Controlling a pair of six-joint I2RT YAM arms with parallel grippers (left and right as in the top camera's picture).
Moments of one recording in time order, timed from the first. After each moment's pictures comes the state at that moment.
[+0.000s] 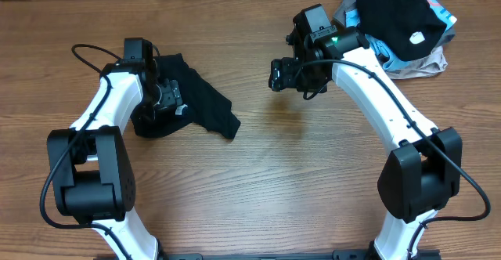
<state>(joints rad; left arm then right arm) 0.04 1.94 1.33 -0.73 0.03 -0.29 0.37 1.96 1.73 -1.04 -0.25 0.34</state>
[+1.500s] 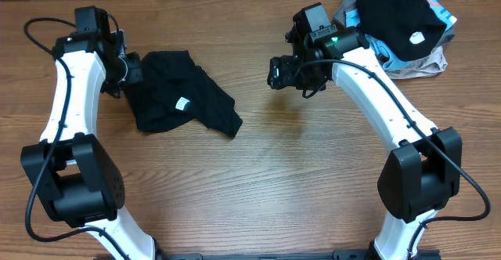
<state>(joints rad) 0.17 1.94 1.64 -0.97 0.10 -0.11 0.37 1.96 1.73 -1.00 -0.25 0.34</state>
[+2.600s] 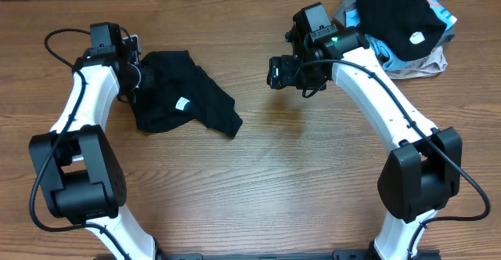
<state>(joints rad) 0.16 1.96 1.44 -0.65 0.19 -0.10 0.37 1.96 1.73 -1.00 -0.25 0.34</state>
